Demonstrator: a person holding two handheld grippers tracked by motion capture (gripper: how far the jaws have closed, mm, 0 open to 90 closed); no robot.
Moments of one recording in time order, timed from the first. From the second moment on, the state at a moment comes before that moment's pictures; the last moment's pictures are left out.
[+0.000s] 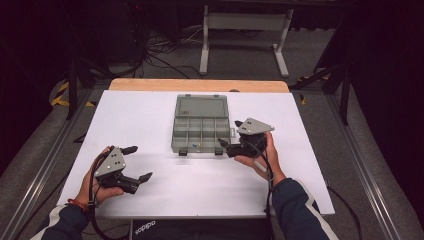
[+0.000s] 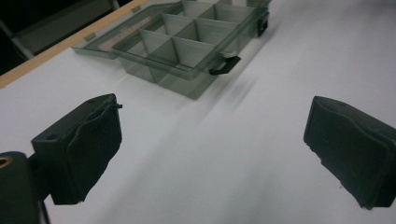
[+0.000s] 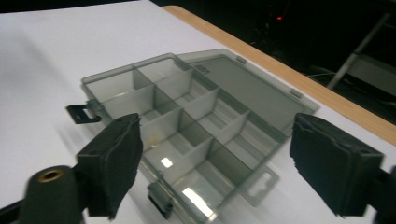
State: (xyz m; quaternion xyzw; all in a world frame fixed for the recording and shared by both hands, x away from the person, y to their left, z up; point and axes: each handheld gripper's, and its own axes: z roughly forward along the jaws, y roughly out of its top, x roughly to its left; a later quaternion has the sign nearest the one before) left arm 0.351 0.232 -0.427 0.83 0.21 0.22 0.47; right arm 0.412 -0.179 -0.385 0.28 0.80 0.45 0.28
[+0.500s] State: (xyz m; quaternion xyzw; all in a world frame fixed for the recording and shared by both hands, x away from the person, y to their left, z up) left arm 0.401 0.222 -0.431 0.82 0.26 0.24 0.45; right arm 0.416 -0.222 -0.392 0.33 0.78 0.43 0.32
